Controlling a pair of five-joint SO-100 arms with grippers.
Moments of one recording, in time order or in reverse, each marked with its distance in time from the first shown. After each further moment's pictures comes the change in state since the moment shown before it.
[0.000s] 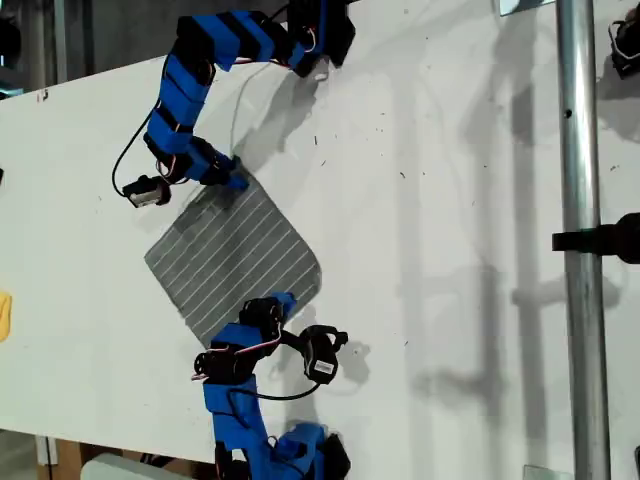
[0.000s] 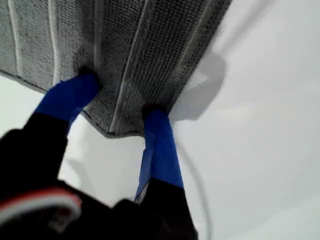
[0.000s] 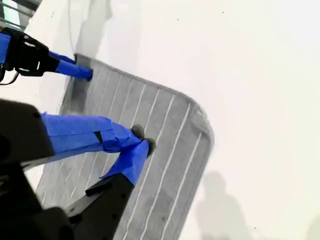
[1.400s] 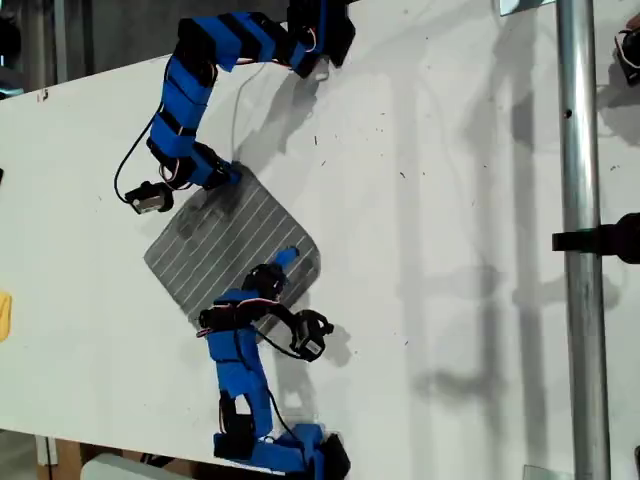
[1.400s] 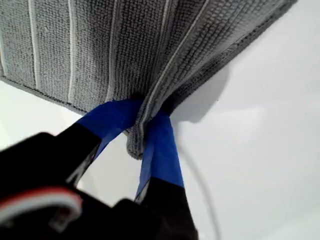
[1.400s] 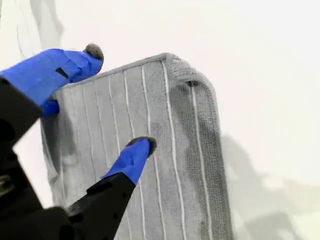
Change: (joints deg) arm 0 -6.7 -26.7 -19.2 0.5 28.4; arm 1 -1.8 -0.2 -0.4 -0.5 0.0
